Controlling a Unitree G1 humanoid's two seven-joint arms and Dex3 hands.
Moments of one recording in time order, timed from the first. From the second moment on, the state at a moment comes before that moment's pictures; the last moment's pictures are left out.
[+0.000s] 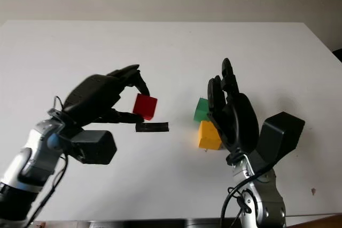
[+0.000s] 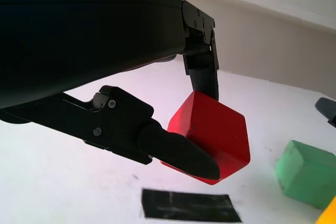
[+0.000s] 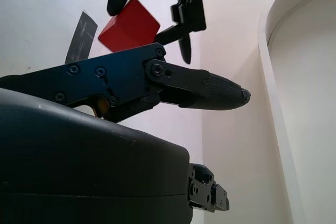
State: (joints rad) left arm -0.34 0.43 -0.20 -0.04 0.65 -0.09 -0.22; right arm -0.02 -0.08 -0.07 -0.36 0.26 0.32 0.15
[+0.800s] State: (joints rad) left arm -0.29 0.40 -0.22 -0.04 0.57 0.04 -0.28; right arm -0.02 -0.08 -0.07 -0.36 0.26 0.32 0.14
